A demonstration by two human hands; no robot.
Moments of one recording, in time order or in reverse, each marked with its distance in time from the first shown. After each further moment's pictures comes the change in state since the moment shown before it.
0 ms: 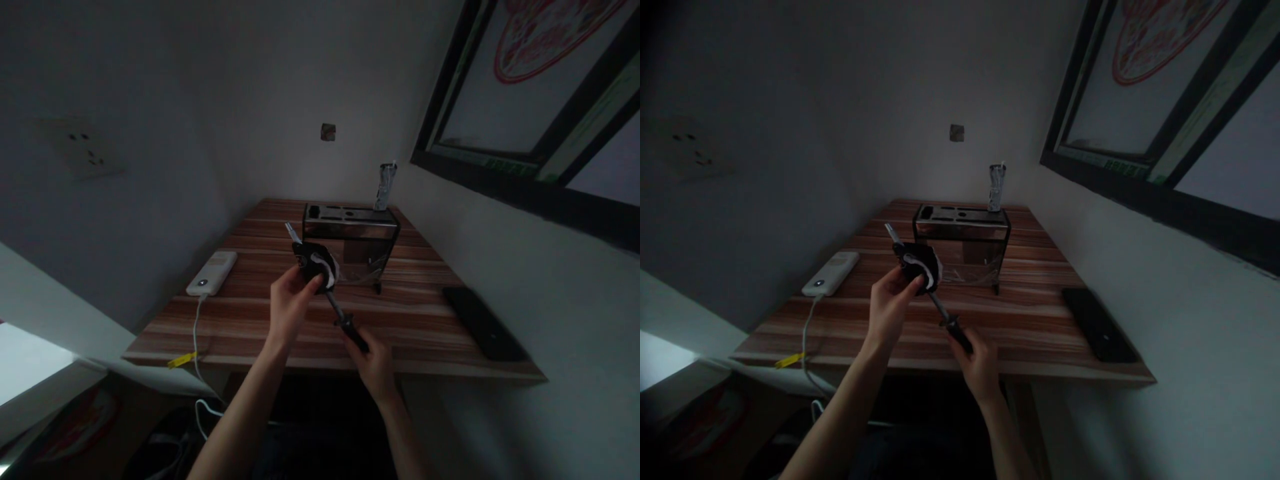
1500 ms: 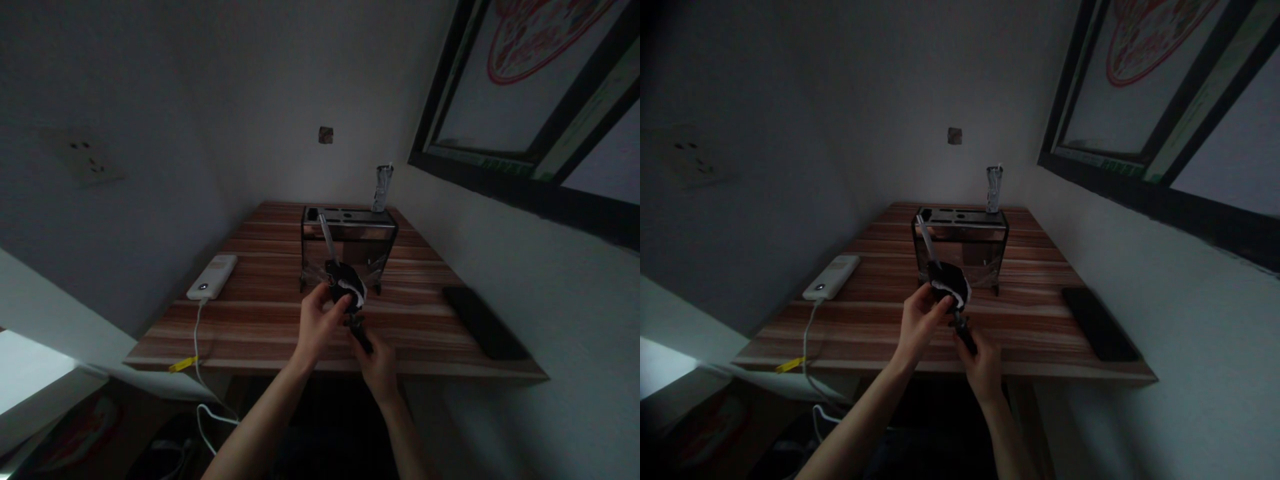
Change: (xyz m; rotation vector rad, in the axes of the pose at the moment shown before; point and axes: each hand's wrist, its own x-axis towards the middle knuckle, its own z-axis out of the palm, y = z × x) left_hand -0.026 -0.016 0.029 0.082 -0.155 -0.060; right_hand -0.004 0.008 0.002 -0.064 0.081 0.073
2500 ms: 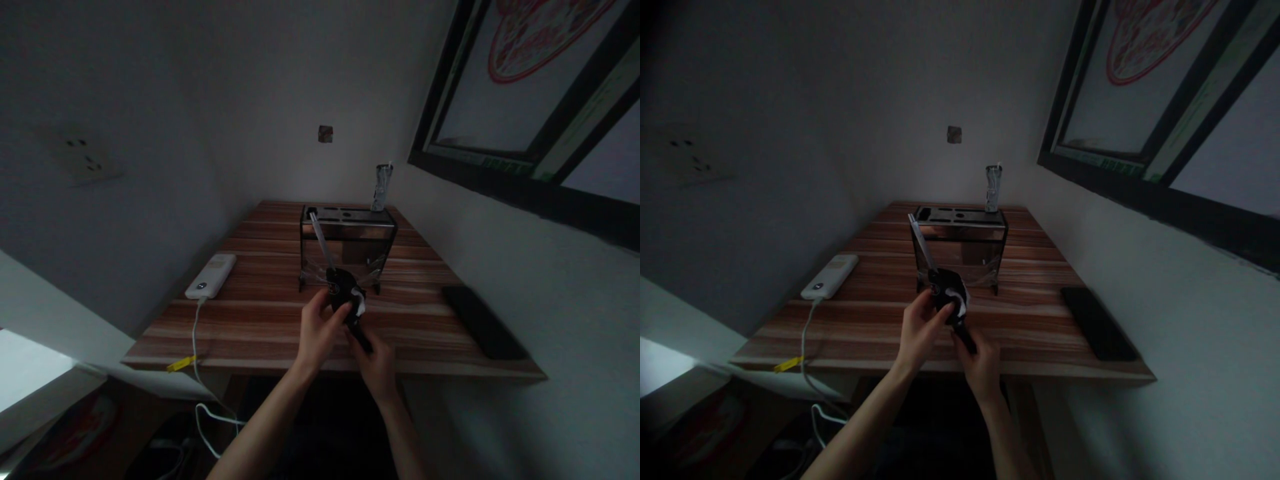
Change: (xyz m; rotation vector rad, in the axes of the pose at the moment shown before) left_hand -0.011 -0.009 0.002 0.036 0.028 0.003; right_hand 0.001 -0.001 -0.001 0.034 0.019 -0.003
